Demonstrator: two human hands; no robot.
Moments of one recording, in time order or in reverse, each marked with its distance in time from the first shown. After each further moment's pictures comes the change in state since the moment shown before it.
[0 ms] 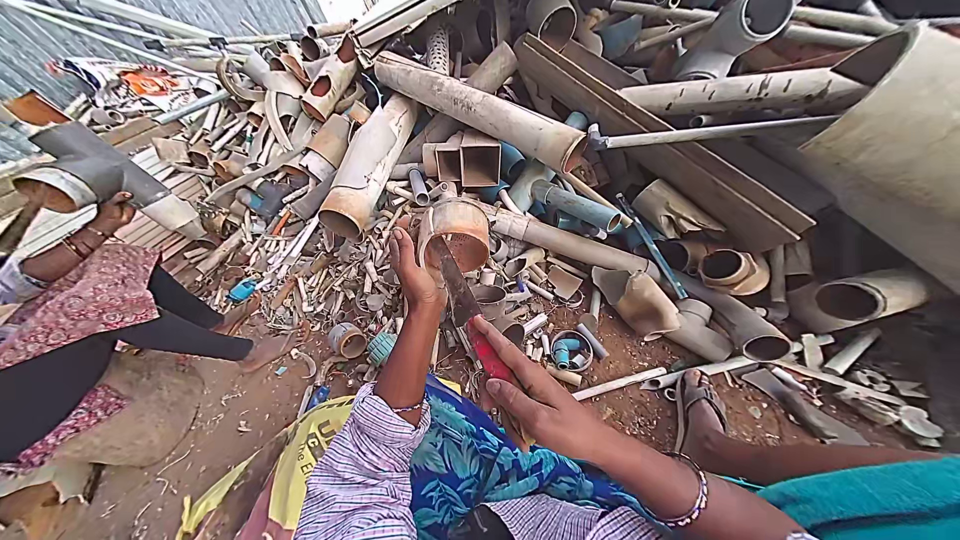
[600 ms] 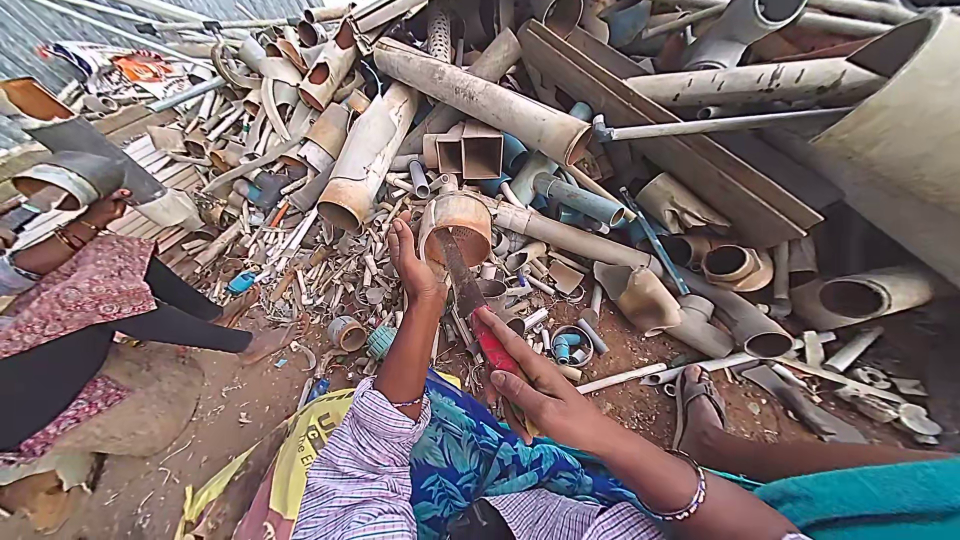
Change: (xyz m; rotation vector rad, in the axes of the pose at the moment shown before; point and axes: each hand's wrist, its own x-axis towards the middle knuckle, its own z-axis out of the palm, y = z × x) left_hand 0.003 -0.004 -0.003 0.014 0.037 -0.046; right_hand 0.001 0.005 -0.002 0.026 0.021 -0.076
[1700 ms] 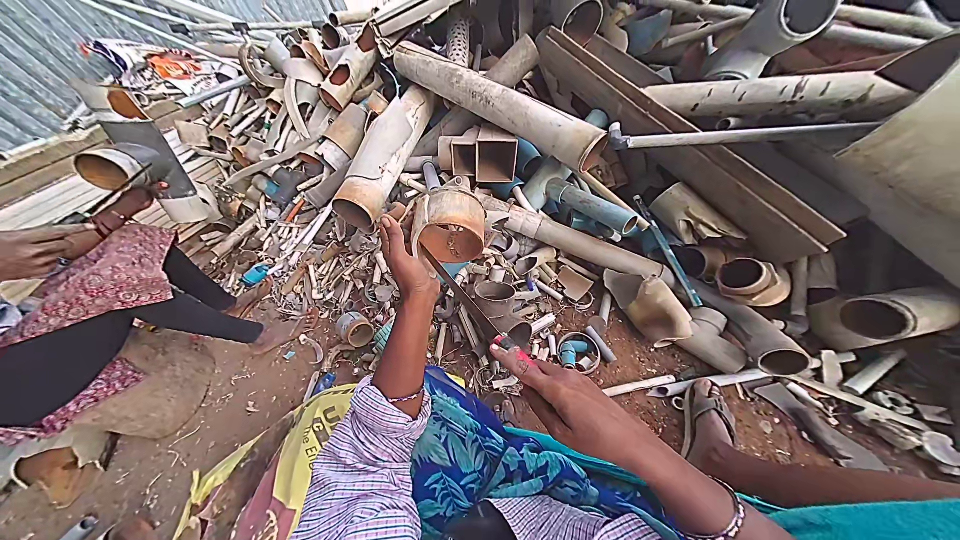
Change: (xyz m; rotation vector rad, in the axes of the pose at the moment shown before) left_hand 0.025 0.004 -0.018 -0.057 -0.004 0.103; right_hand -0.021 0.006 -0.022 -0.896 -0.078 -0.016
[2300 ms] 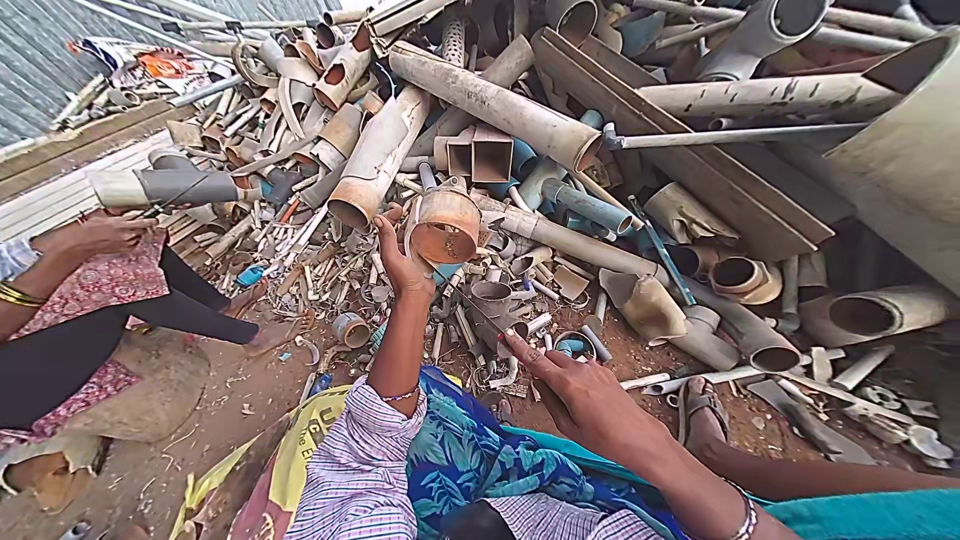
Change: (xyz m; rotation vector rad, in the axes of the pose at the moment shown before) left_hand -0.001 0.004 0.002 -0.073 -0.043 -0.078; right_hand -0.005 -0.010 -0.015 -0.241 0.062 0.104
